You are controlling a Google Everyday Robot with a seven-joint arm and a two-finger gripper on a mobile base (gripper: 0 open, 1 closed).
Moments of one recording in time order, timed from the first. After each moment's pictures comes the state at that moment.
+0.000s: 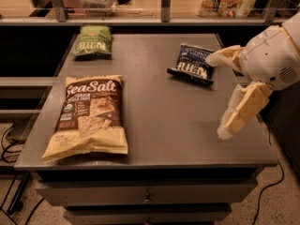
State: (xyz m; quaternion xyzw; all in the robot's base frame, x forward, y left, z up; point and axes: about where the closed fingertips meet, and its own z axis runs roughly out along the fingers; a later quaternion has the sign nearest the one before) arm 0.434 -0.118 0.957 -0.66 0.67 0.20 0.29
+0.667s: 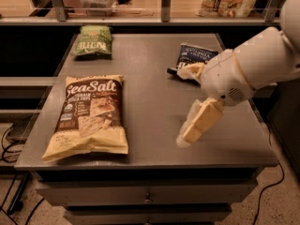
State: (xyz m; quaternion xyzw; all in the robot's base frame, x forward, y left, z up) arm 0.447 -0.060 0.915 -0.65 0.66 0.21 0.31
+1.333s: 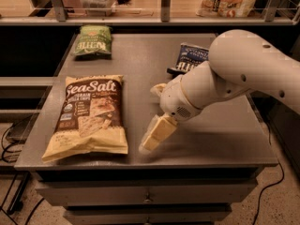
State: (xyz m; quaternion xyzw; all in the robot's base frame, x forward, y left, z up) arm 0.477 0.012 0.836 -0.63 0.69 0.21 0.30
